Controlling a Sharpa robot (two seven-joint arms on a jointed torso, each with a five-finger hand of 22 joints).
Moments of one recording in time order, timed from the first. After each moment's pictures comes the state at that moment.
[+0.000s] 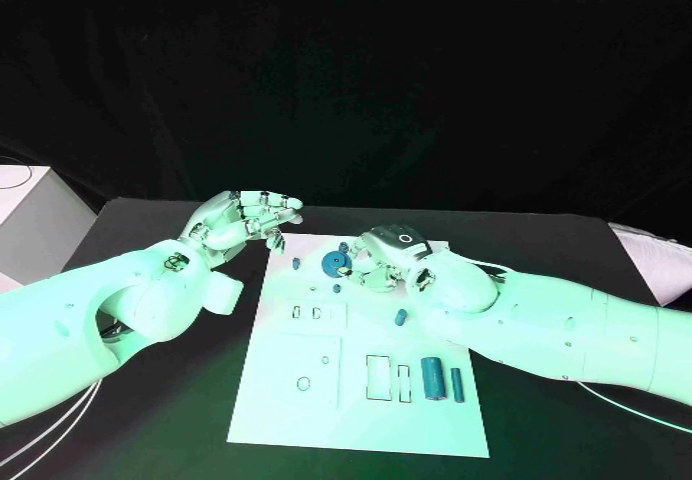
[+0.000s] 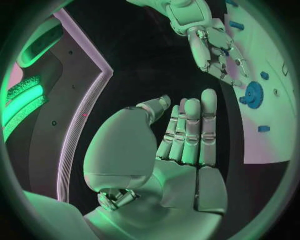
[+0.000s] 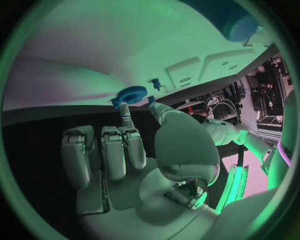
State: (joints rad) left arm 1.04 -0.97 0.23 1.64 -0.30 -0.19 0.31; left_hand 1.34 -0.14 0.54 0.06 0.06 0.84 0.20 0.31 0.26 1.01 0.13 0.36 0.23 1.12 0.05 1.04 0.75 0.18 1.02 0.14 1.03 0.55; right arm 1.20 -0.60 -0.11 1.44 -1.74 -0.50 -0.31; right_hand 1.04 -0.12 0.30 0.29 0.32 0.98 0.15 0.11 0.33 1.47 0.07 1.57 1.31 1.46 0.00 1.57 1.31 0.01 1.47 0.10 1.57 1.31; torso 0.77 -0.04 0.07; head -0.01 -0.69
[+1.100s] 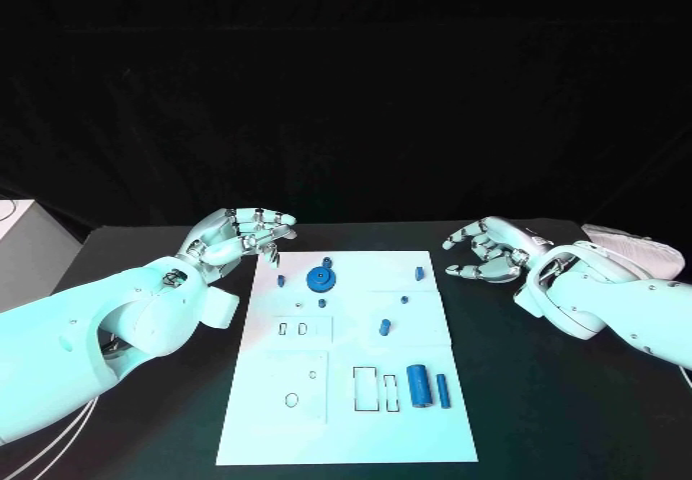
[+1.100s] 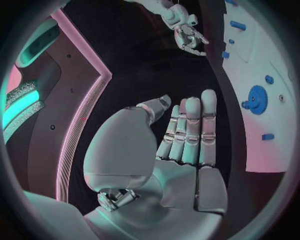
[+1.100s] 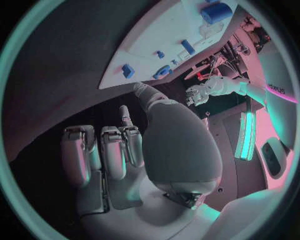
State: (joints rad) left arm 1.02 -0.95 0.23 1.60 -0.30 -0.19 0.31; left_hand 1.34 -0.14 0.55 0.05 0.06 0.84 0.21 0.32 0.26 1.00 0.13 0.36 0.23 1.09 0.05 1.02 0.72 0.18 0.99 0.14 1.03 0.55; right arm 1.23 -0.97 -0.09 1.41 -1.18 -0.43 0.15; right_hand 1.38 -0.25 0.29 0.15 0.25 0.93 0.17 0.10 0.32 1.47 0.08 1.50 1.31 1.47 0.00 1.56 1.31 0.02 1.47 0.10 1.51 1.31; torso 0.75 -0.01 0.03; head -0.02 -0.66
